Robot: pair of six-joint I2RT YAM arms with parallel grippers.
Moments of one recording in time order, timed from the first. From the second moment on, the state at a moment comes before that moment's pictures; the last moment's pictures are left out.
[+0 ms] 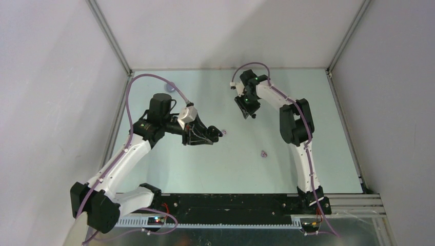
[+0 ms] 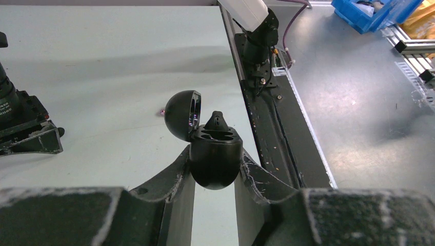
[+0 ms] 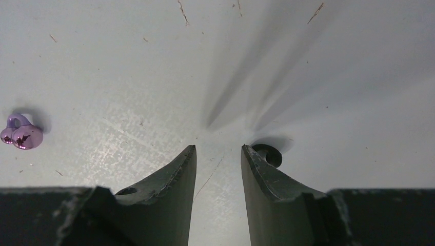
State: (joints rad) left arm -0.39 1.10 0.94 -0.38 1.31 0.44; right arm 0.43 2.32 1.98 -0.94 -0.13 -0.21
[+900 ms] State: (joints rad) left arm -0.39 1.10 0.94 -0.38 1.31 0.44; right arm 0.38 2.28 1.91 -0.92 -0.02 -0.19
